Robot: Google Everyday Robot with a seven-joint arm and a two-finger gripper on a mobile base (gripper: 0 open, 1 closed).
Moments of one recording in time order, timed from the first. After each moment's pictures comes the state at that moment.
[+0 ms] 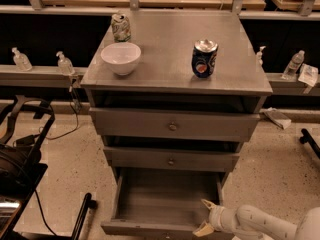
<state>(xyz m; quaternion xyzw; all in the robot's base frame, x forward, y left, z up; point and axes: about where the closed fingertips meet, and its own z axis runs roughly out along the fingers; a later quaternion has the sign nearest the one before) 0.502 -0.207 0.182 -0.51 0.77 0.13 0.35</state>
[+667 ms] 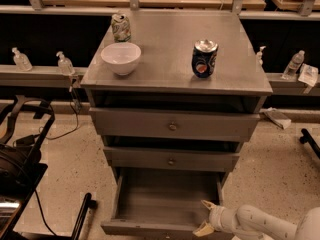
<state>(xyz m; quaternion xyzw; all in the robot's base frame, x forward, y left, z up) 0.503 -0.207 0.182 -0.51 0.77 0.13 0.35</state>
